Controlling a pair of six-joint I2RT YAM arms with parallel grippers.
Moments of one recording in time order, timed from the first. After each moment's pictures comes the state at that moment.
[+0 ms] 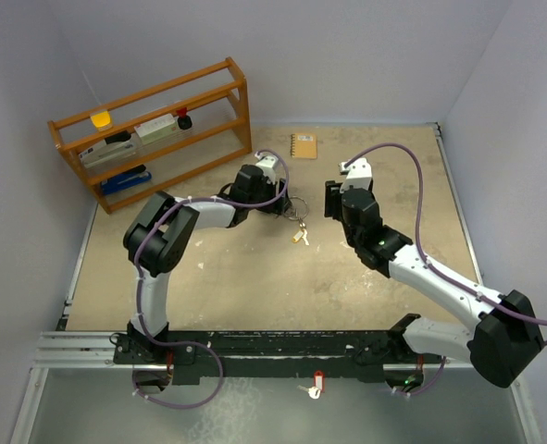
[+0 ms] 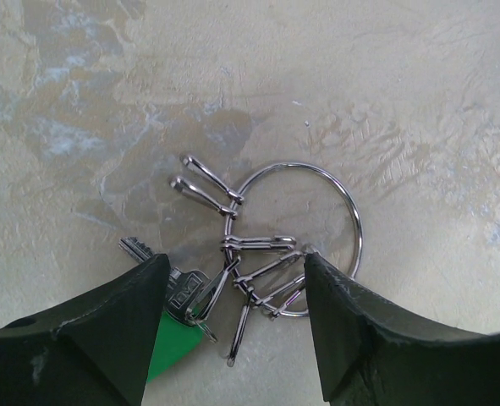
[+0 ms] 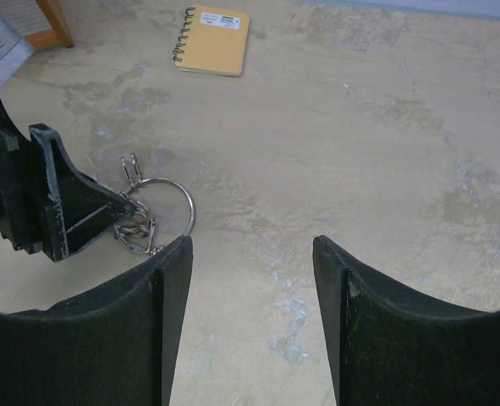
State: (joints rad) left arm -0.56 2.04 1.18 0.32 0.17 -0.31; right arm 0.64 1.15 0.76 0.06 0.58 0.13
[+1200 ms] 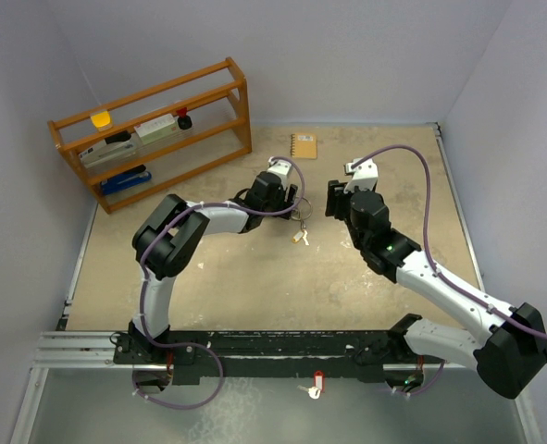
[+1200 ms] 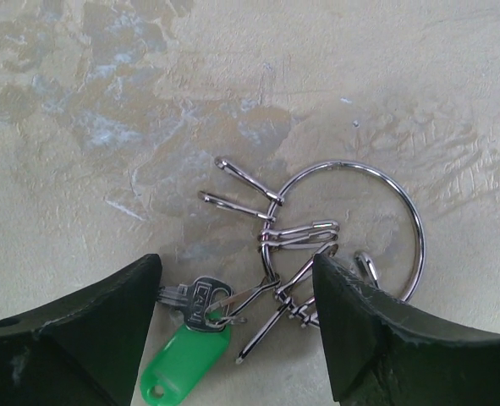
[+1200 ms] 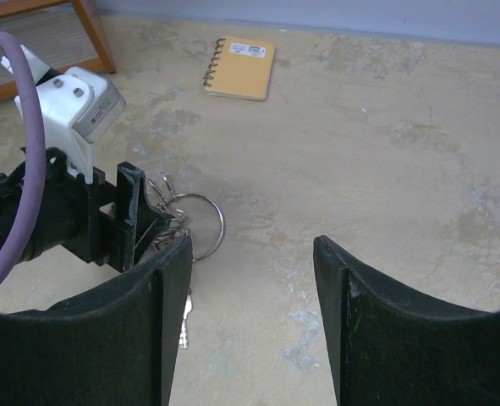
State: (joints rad) left arm -0.66 2.06 1.22 0.25 -0.15 -0.22; right arm 0.64 1.08 0.75 0.08 0.53 0.13
